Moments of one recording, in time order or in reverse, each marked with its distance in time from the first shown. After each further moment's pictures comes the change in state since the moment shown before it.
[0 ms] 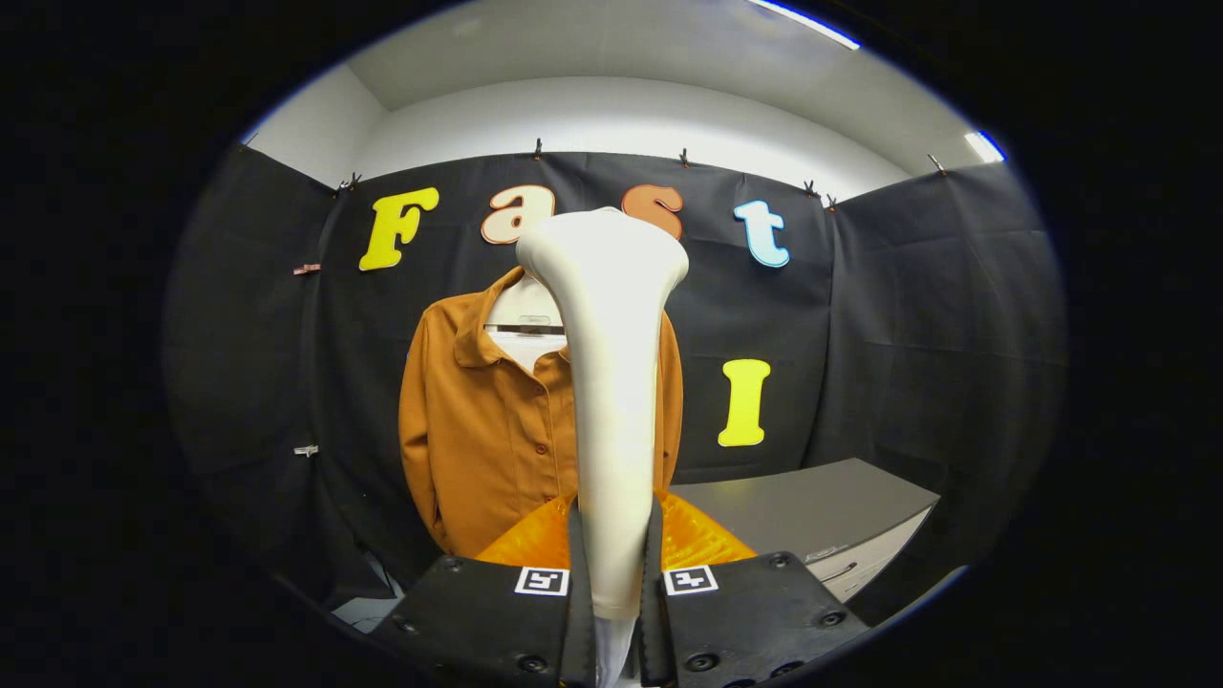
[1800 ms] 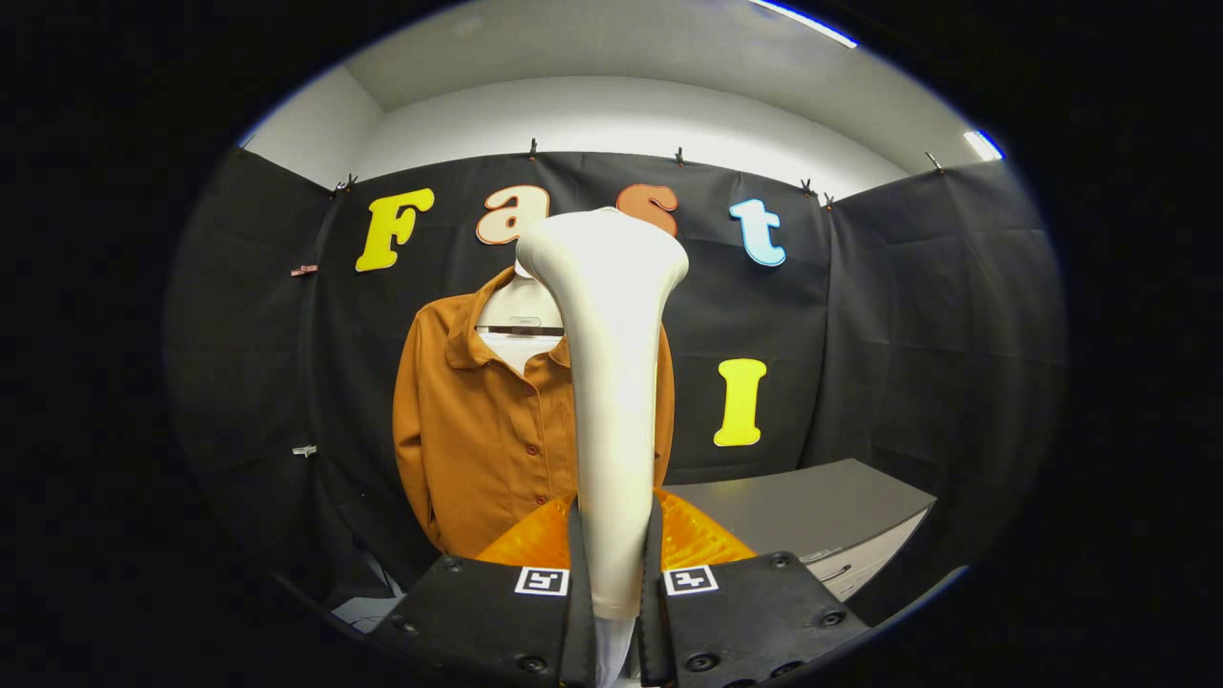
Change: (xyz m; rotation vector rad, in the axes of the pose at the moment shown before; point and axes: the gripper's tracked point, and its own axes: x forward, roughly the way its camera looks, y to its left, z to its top) arm 0.001 -0.015 0.005 0.008 0.001 -0.004
